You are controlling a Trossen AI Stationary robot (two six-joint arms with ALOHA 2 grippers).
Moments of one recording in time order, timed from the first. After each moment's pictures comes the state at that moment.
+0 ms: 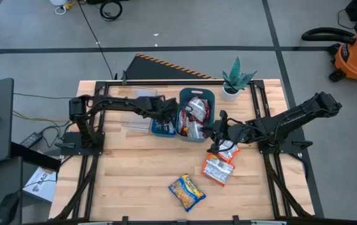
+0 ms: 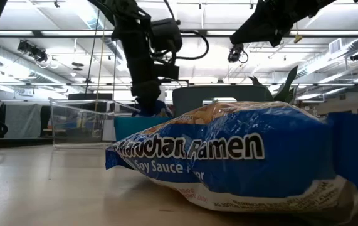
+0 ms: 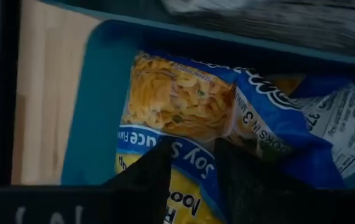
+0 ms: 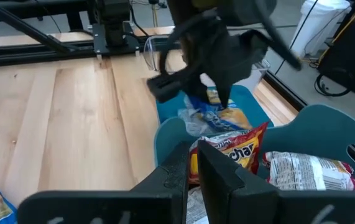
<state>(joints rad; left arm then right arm) 0.21 1.82 1.27 -0.63 -0.27 0.18 0.28 1.16 0.72 -0.02 0.58 0.20</state>
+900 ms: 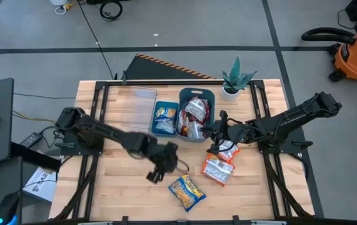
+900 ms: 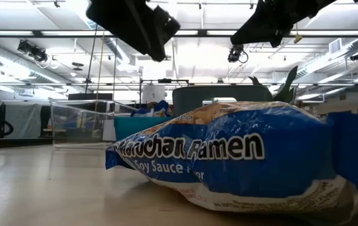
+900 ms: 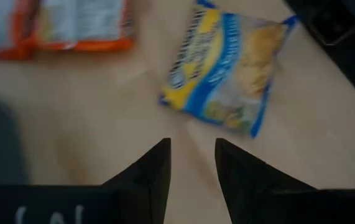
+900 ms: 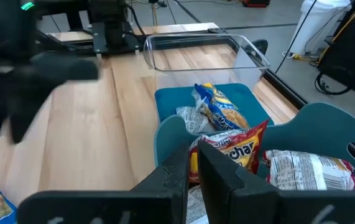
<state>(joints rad) -0.29 1.72 1.28 -0.50 0.10 0.22 0.28 1.16 0.72 -0.02 0.58 0.21</state>
